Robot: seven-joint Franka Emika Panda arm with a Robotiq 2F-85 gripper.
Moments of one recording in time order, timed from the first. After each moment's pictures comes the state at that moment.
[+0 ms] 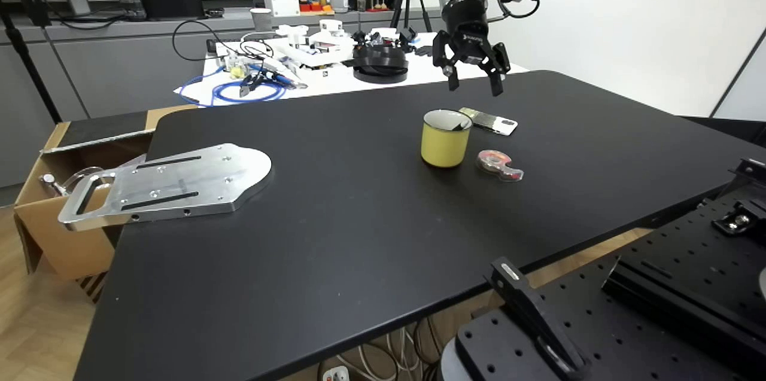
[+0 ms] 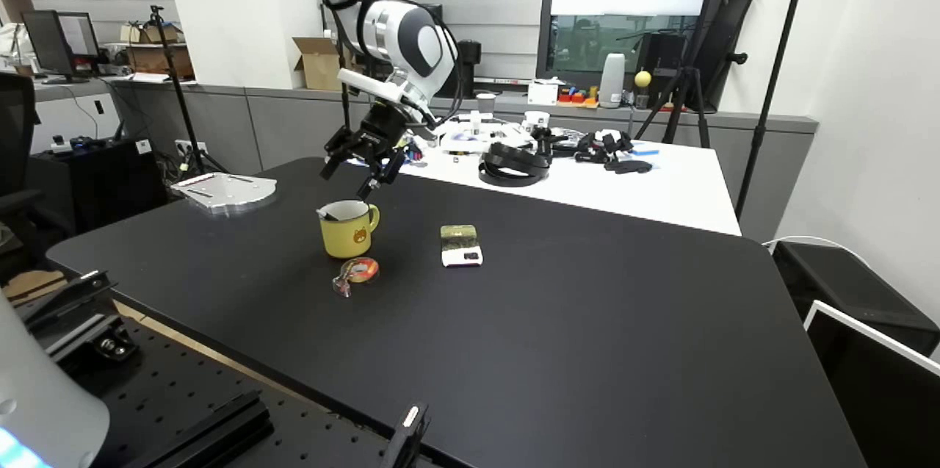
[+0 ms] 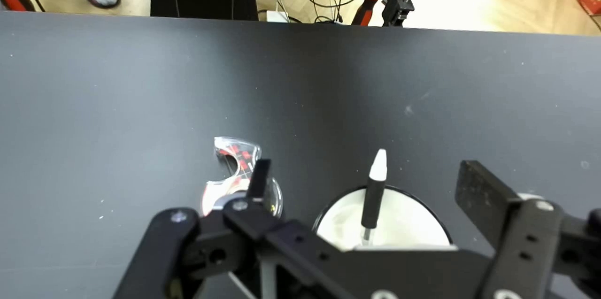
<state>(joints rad) -0.02 0.72 -0.01 -1.66 0.23 1.57 -0.04</state>
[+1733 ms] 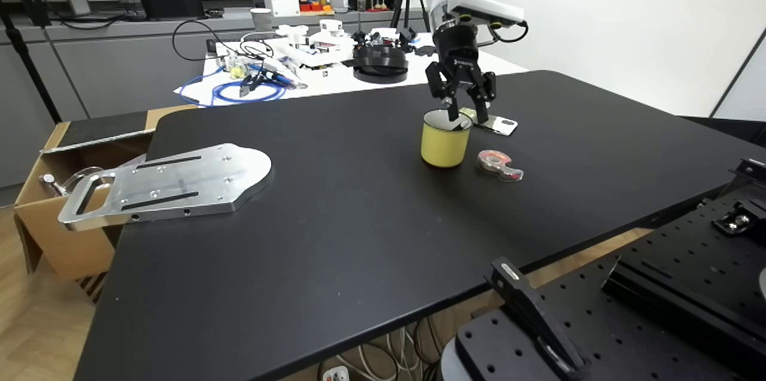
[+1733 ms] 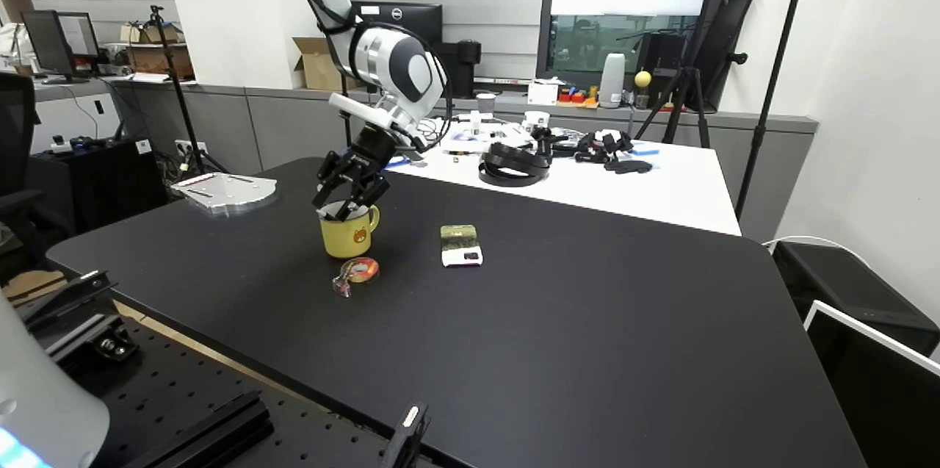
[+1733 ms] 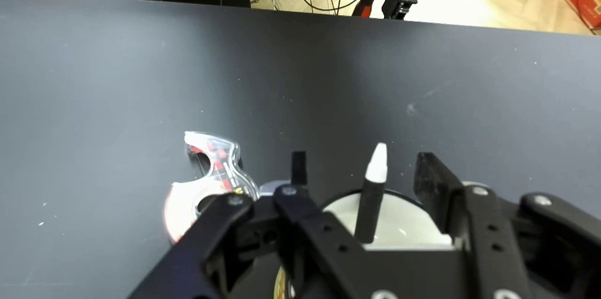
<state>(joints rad) -0.01 0.79 0.03 -1.66 0.23 1.62 -0.04</state>
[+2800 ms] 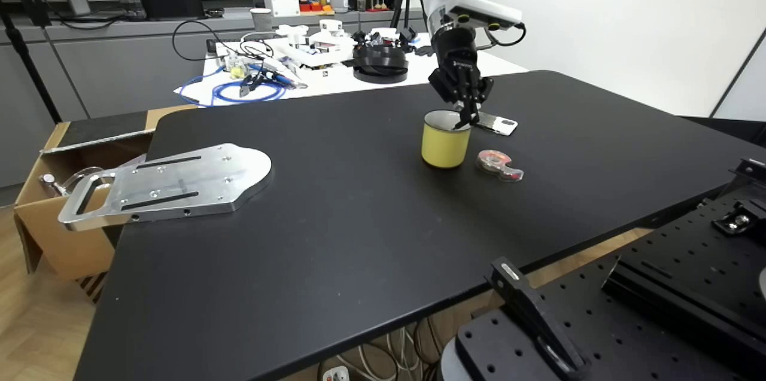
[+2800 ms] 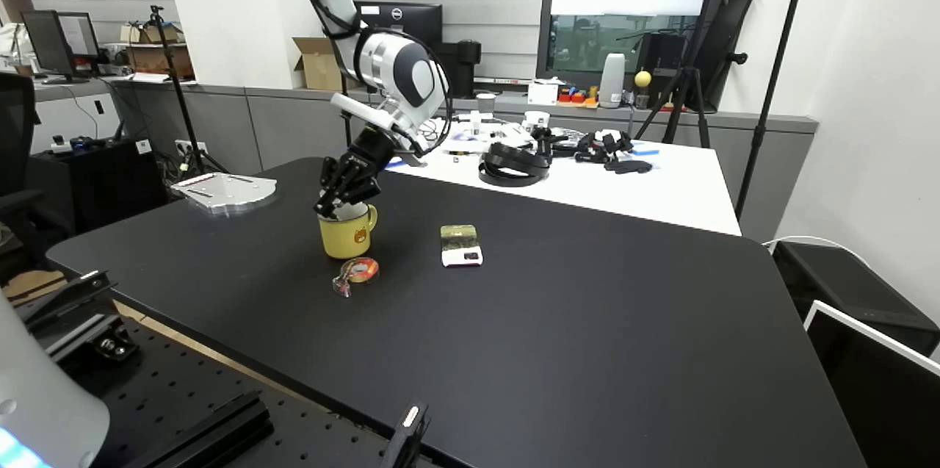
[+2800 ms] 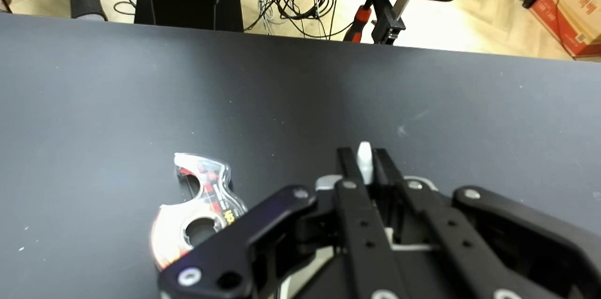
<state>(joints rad) -0.02 0.83 0.04 -1.60 0.24 1.53 -0.05</state>
